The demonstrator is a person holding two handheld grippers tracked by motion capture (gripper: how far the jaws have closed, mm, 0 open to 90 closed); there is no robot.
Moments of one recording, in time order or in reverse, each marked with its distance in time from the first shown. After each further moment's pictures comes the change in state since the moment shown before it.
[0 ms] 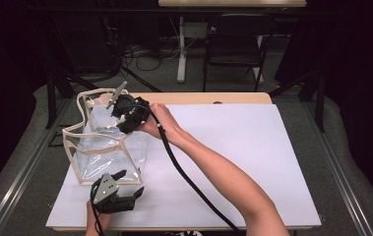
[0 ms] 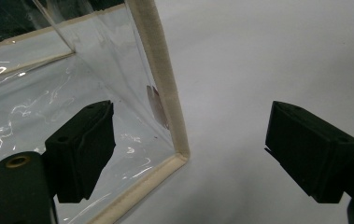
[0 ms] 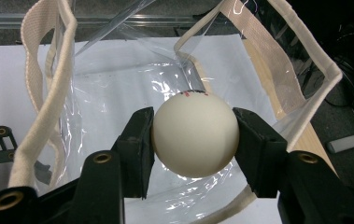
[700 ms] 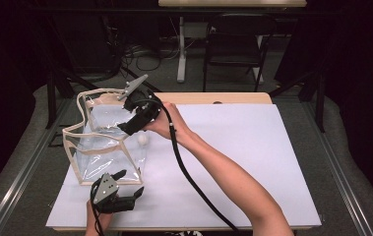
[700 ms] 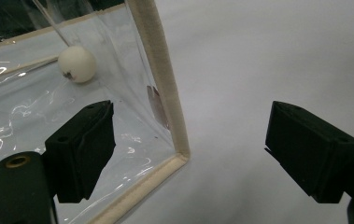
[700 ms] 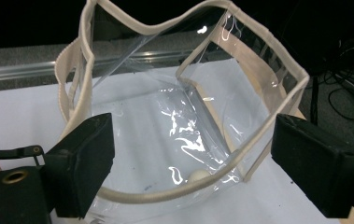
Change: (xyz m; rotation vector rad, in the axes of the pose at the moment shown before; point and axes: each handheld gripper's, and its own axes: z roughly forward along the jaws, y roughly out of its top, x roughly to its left) left arm 0.000 0.000 0.000 0.002 0.003 0.002; right arm -0.011 -0.016 -0.035 -0.163 0.037 0.105
